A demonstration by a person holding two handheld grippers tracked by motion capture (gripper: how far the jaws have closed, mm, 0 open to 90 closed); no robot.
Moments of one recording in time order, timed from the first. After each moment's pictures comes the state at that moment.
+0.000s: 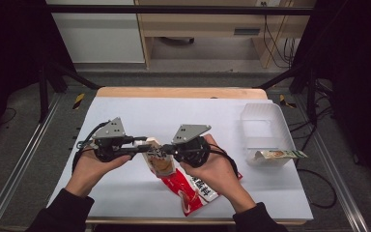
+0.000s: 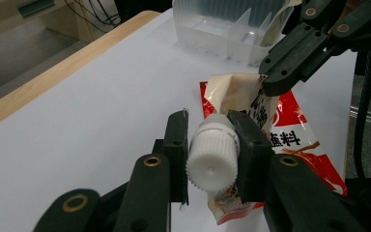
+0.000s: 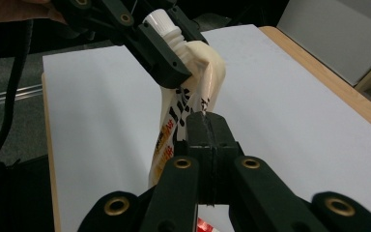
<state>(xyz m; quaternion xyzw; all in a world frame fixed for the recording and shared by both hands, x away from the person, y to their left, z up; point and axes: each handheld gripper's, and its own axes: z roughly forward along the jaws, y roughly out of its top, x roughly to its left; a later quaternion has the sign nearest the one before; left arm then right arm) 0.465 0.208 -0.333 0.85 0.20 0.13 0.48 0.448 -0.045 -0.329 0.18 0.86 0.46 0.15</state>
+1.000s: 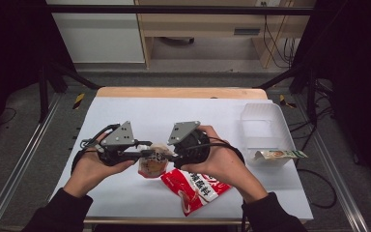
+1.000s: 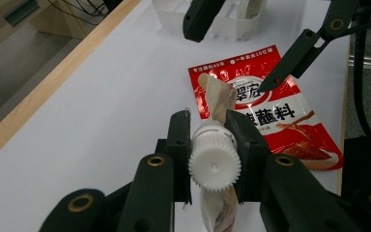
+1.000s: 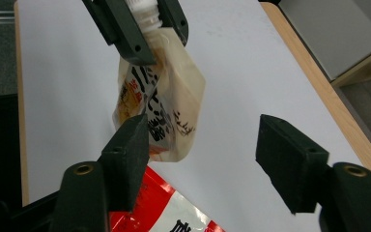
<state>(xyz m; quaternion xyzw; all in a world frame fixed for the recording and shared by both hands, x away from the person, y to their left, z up) 0.450 0.187 -0.315 0.89 0.13 0.16 0.41 0.453 -0.042 -0.310 0.11 0.91 0.36 0.19</state>
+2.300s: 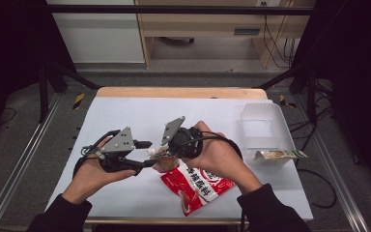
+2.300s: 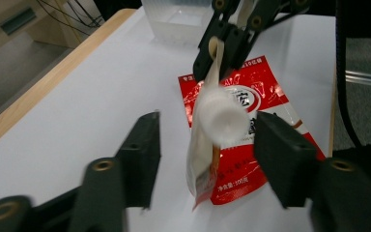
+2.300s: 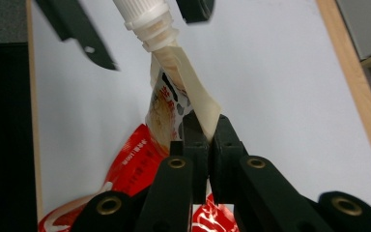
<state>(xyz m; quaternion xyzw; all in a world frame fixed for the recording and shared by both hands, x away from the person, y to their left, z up) 0.440 0.189 -0.327 0.87 0.14 0.15 0.45 0.463 -0.032 -0.302 0.08 0.94 0.28 0.17</state>
